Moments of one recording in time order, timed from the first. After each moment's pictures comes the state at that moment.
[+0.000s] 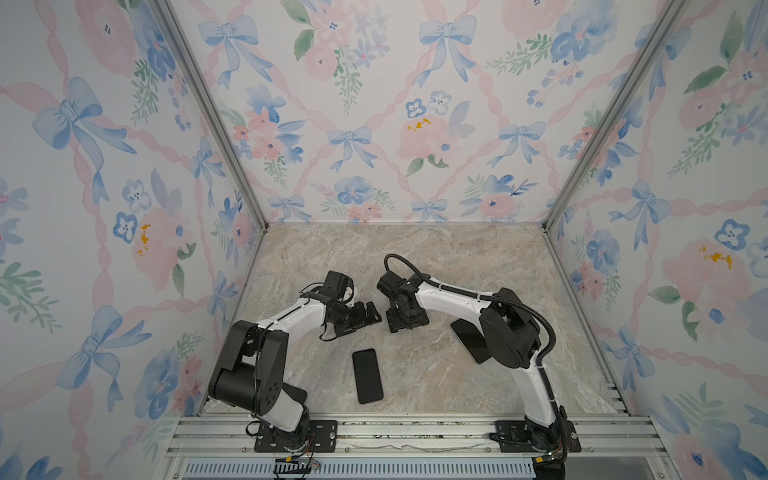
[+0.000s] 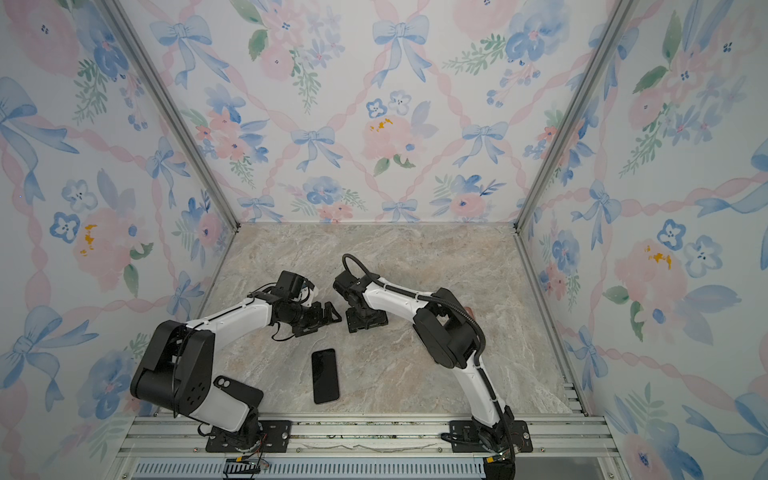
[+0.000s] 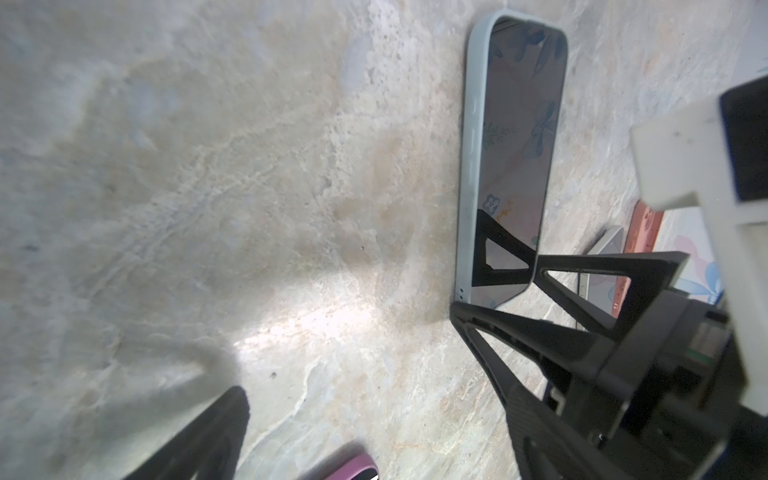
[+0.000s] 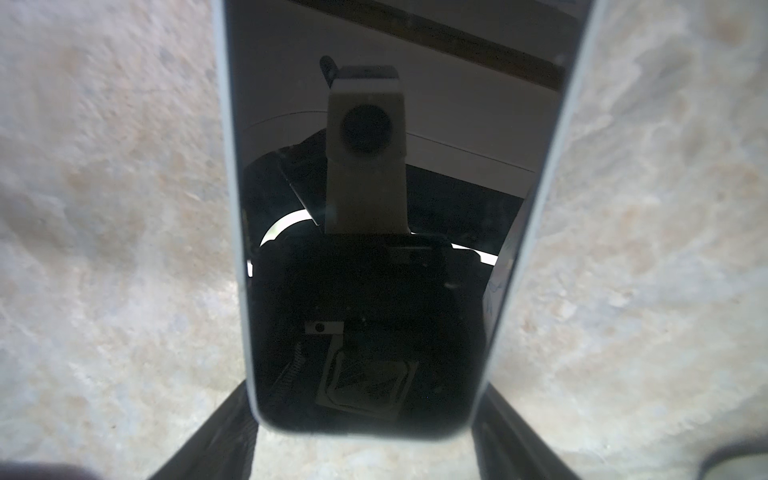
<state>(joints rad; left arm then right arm) -0.29 1.55 0.83 -0.45 0.45 -0.51 0.86 2.19 1.70 -0.96 0.07 0.58</state>
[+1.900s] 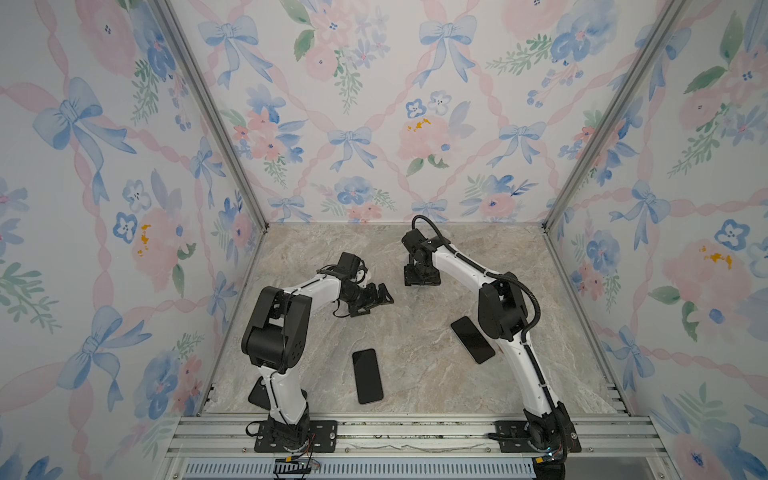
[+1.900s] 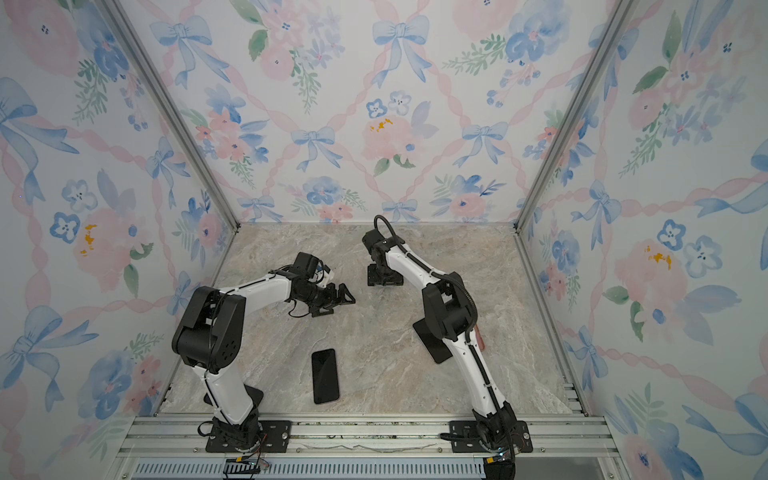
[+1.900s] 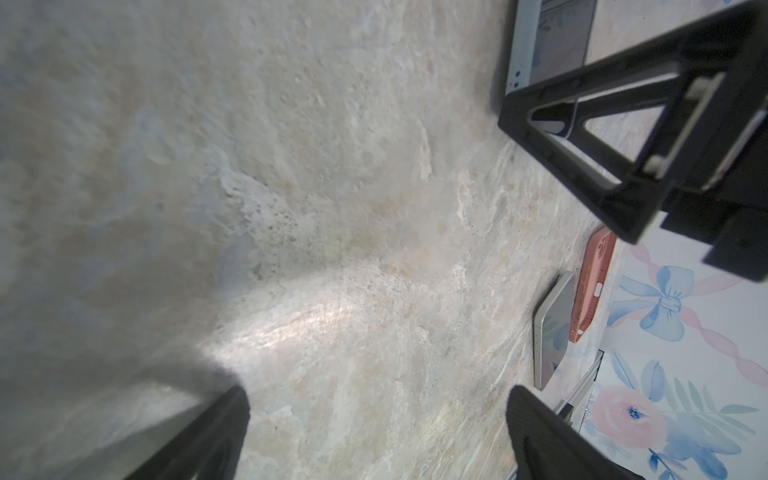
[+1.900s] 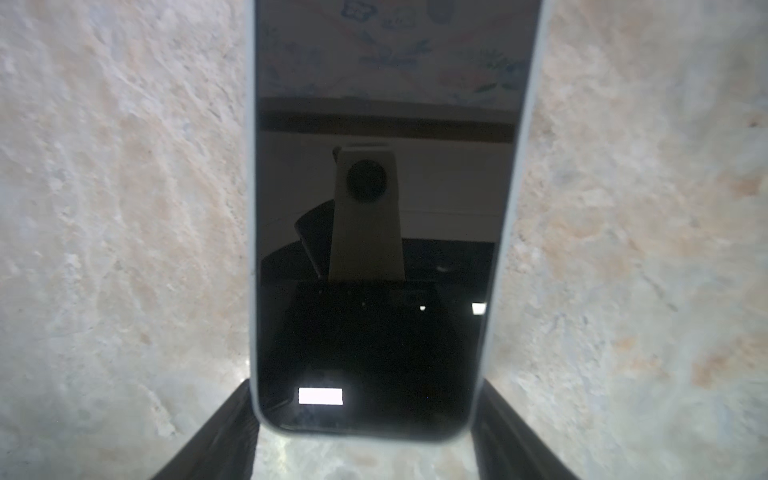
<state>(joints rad) -0.30 1.85 1.14 -0.45 0.55 -0.50 0.57 2.48 2.21 -1.07 0.10 0.49</state>
